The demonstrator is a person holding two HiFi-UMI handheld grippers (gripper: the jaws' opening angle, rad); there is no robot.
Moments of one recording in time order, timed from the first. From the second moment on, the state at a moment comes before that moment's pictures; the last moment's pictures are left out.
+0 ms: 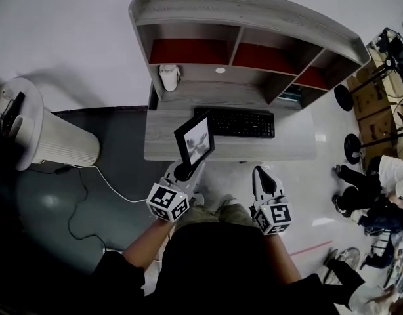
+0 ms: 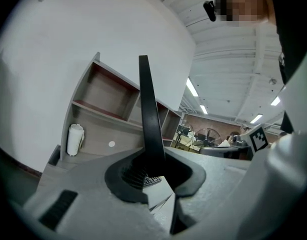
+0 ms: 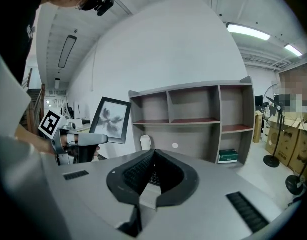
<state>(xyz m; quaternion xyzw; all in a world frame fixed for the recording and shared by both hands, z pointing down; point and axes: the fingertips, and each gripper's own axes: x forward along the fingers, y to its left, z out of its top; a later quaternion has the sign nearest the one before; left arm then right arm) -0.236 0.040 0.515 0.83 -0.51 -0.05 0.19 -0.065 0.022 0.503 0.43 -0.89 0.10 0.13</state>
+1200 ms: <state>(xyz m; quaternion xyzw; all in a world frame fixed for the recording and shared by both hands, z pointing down) -0.118 -0.240 0.463 0.92 -0.38 0.00 0.12 -0.006 -0.188 0.481 0.50 -0.86 0.10 0.05</state>
